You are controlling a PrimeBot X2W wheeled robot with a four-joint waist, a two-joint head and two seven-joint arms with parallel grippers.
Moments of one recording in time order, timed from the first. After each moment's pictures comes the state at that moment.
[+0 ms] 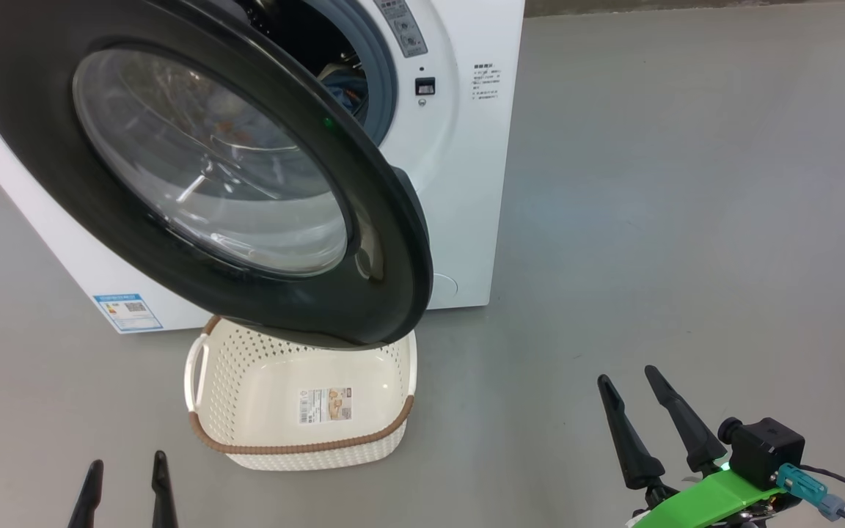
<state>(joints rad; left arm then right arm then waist) 0.16 0.04 0.04 0.05 -0.18 -0.02 -0.25 -0.06 -0.11 0.15 0.20 0.38 0.13 -0.25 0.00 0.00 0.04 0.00</state>
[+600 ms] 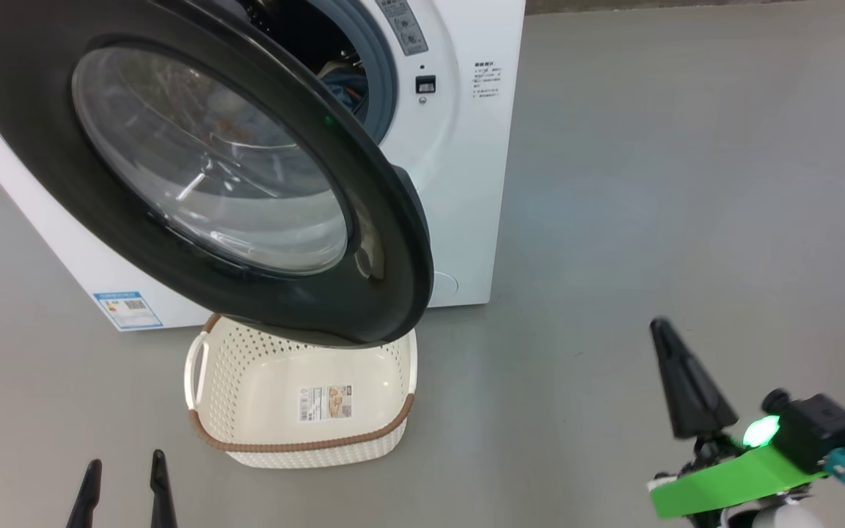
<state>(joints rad) 0.17 0.04 0.03 0.03 -0.19 -0.01 -0.25 -0.06 -0.09 0.09 0.05 0.36 0.13 -0.25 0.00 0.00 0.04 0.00</state>
